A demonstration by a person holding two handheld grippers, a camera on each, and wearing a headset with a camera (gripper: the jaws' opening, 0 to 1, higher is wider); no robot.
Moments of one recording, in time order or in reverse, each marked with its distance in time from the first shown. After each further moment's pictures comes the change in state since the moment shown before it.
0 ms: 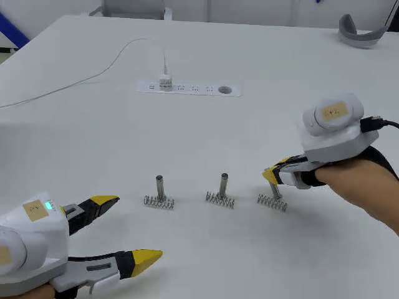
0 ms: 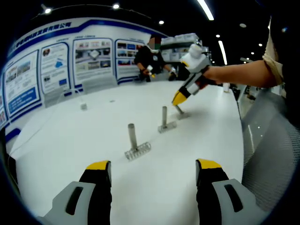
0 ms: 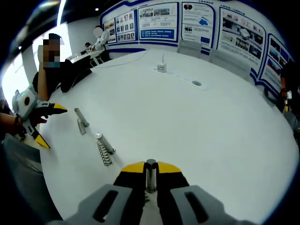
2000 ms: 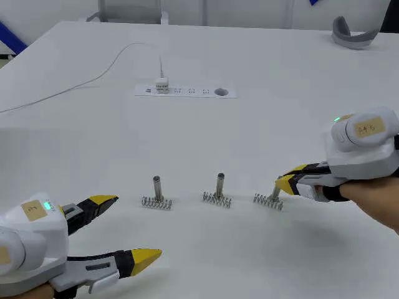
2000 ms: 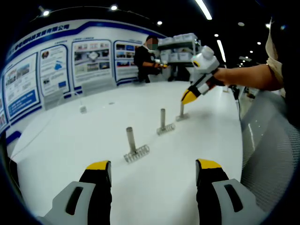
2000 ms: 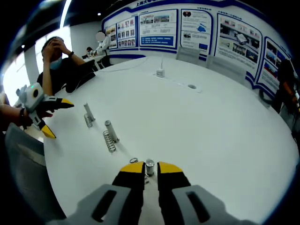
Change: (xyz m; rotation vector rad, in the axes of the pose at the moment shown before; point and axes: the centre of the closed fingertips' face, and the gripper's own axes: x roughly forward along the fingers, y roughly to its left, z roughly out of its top) left arm -0.001 -0.003 0.006 0.019 -0.004 0.000; right arm -0.033 -0.001 -0.020 -0.013 -0.064 -0.013
